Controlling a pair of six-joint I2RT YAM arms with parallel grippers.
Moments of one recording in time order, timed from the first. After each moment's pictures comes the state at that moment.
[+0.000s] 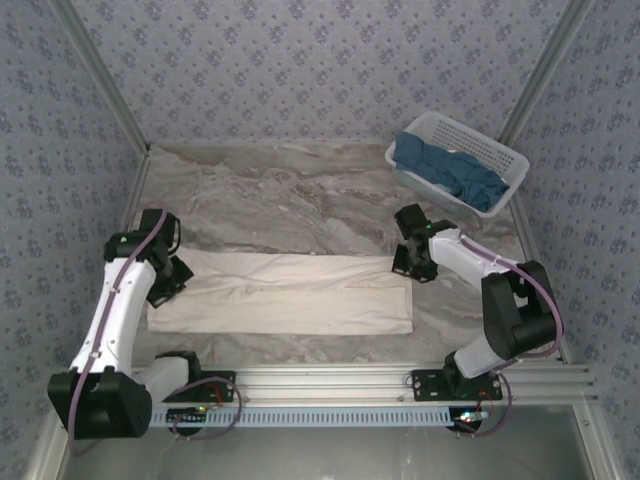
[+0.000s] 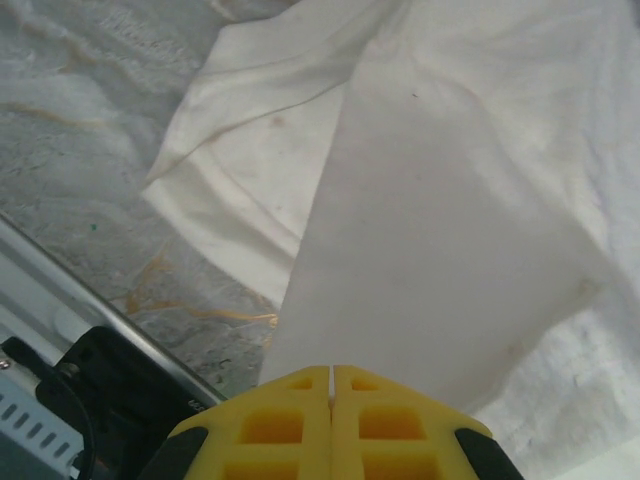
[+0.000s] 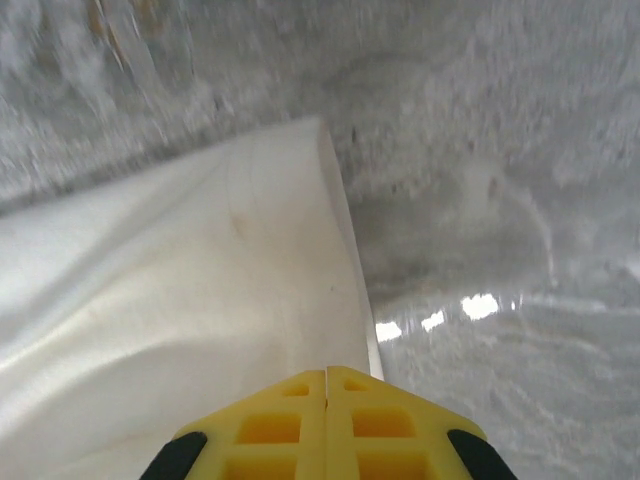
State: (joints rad) left arm 0.00 1.07 1.00 -1.35 -0.18 -0.76; right arm 0.35 1.52 0.90 -0.77 0.07 0.62
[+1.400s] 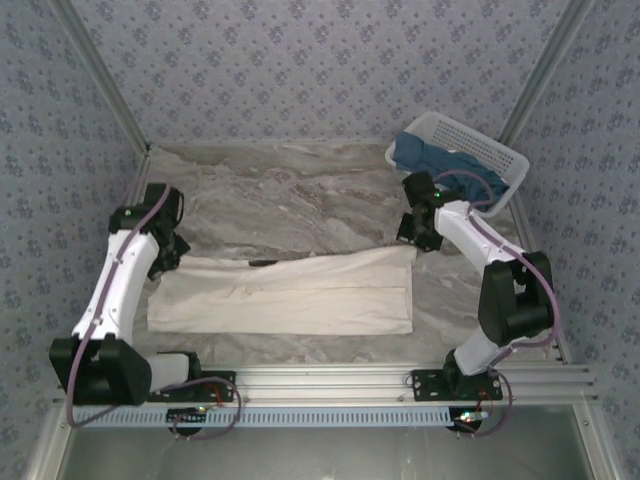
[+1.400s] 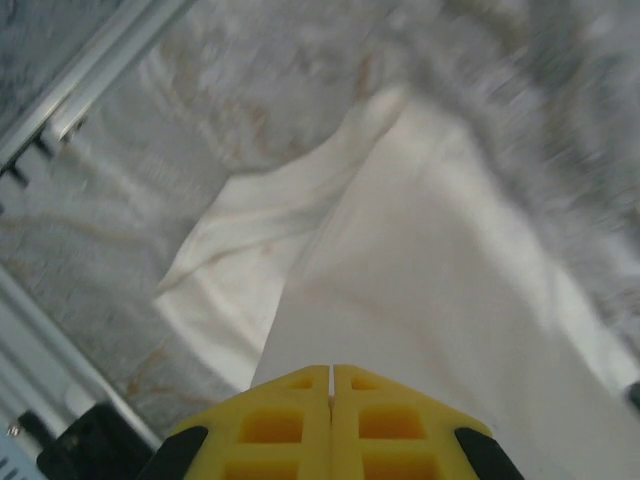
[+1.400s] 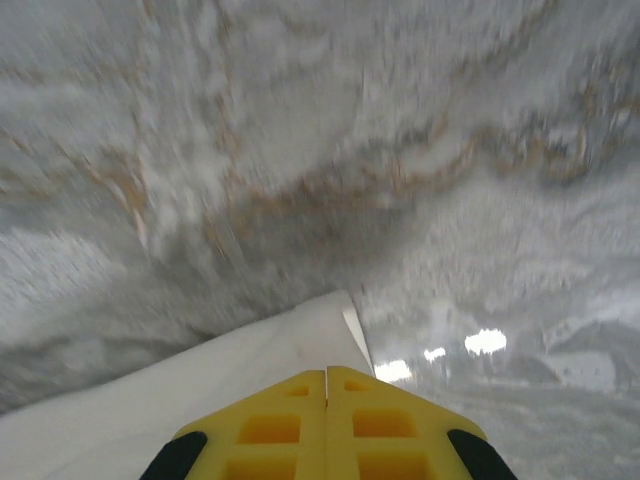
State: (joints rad) left arm -0.03 1.28 1.24 -1.28 -0.33 -0.79; right arm 0.25 1.62 1.24 -0.89 0.11 0.59
